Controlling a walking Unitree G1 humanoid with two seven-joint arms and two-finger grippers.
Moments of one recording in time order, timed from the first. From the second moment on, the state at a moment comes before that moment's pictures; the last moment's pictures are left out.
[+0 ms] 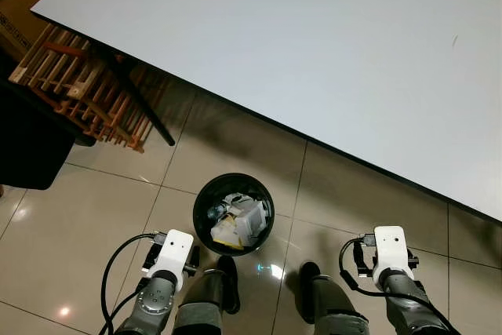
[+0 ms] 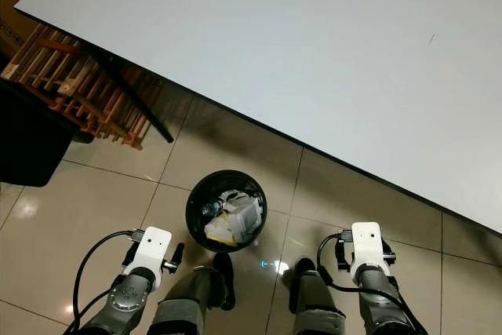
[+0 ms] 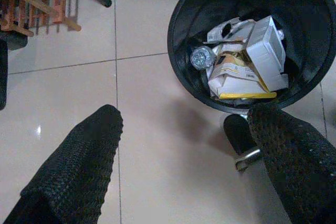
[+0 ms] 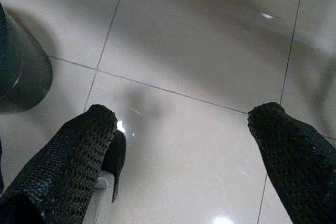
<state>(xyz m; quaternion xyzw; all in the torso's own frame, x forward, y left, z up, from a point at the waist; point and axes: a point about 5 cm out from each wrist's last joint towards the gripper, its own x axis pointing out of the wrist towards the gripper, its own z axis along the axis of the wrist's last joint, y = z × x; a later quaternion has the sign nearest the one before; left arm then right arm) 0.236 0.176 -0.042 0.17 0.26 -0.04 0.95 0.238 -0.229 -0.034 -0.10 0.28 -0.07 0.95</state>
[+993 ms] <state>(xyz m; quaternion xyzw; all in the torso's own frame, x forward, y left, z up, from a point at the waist) 0.240 0.175 -0.039 0.16 0.25 -0.04 0.95 0.238 -0.228 -0.035 -0.10 0.28 -0.07 0.95</state>
